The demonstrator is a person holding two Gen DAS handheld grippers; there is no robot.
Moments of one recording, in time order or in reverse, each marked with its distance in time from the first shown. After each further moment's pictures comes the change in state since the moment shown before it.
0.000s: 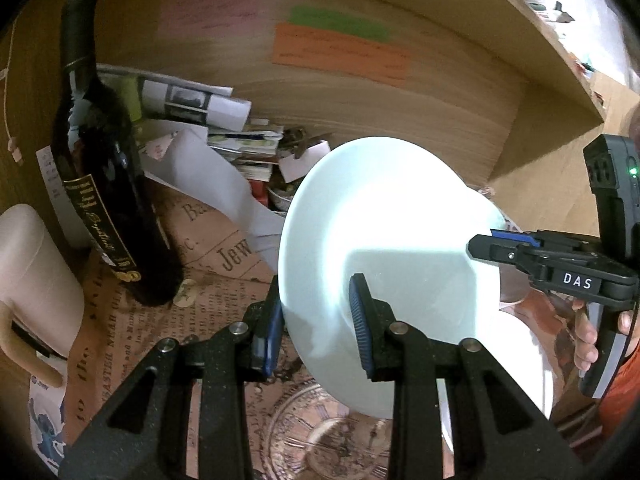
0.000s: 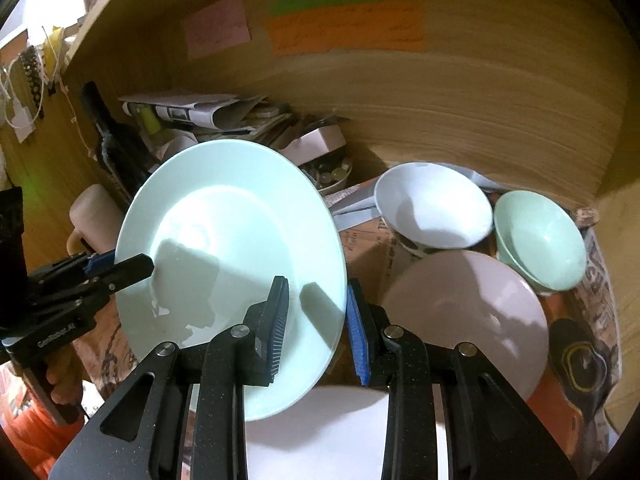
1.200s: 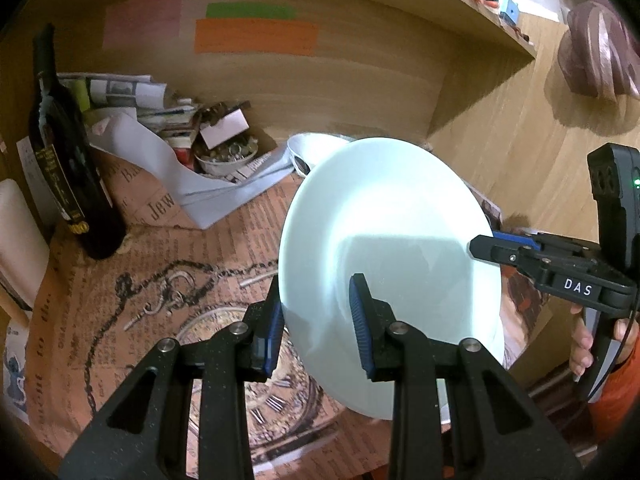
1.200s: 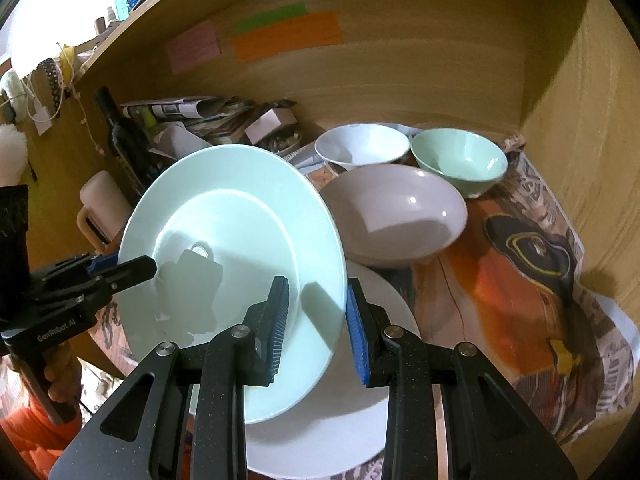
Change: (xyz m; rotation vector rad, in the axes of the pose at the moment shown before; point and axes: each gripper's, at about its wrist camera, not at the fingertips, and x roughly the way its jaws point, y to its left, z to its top) left arm -0.038 -0.074 -0.047 0.051 0.098 -0.131; right arm -0.067 -0.033 -0.100 0.110 -0.056 -0.066
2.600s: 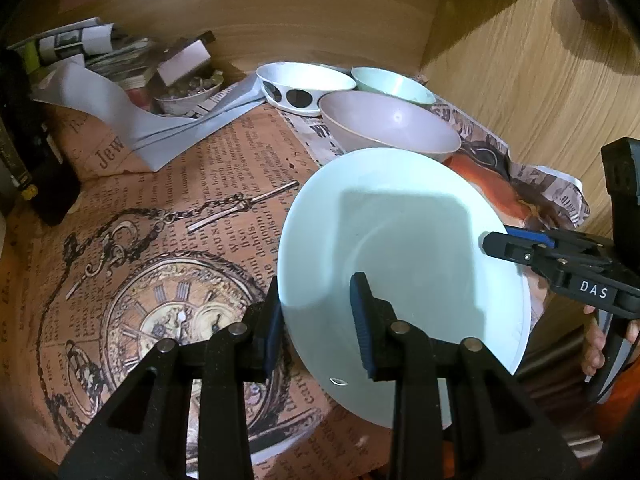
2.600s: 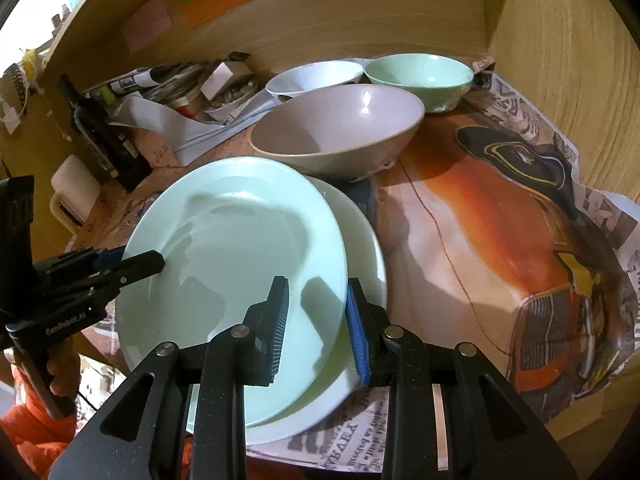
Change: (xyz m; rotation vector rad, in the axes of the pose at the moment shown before) left arm 0.059 -0.021 -0.024 0.042 0.203 -0.035; right arm 0.021 -0.032 -0.044 0.123 0.117 -0.021
